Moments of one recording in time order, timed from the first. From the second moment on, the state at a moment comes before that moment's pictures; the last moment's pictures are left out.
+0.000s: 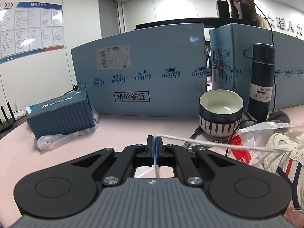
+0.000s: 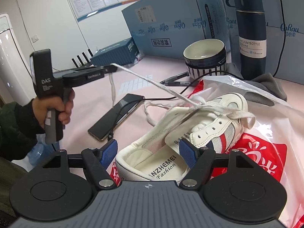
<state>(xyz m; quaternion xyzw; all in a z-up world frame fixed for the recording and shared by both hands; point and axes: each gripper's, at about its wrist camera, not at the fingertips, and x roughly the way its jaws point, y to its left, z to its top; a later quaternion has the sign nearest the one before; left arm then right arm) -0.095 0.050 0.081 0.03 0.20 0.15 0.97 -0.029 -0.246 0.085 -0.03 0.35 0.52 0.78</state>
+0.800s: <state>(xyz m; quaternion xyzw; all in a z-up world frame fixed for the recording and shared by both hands) -0.091 0.072 0.095 -0.03 0.18 0.18 0.97 -0.007 -0.272 0.066 -0.01 0.36 0.42 0.83</state>
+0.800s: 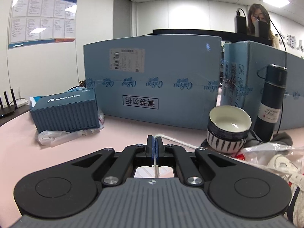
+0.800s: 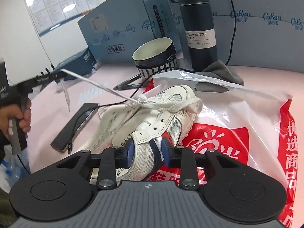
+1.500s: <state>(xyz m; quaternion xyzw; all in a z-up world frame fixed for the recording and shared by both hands) -0.115 0.135 0.124 -0.05 0.14 0.29 0.95 -0.006 -0.273 0.066 0.00 0.37 0.41 0.83</state>
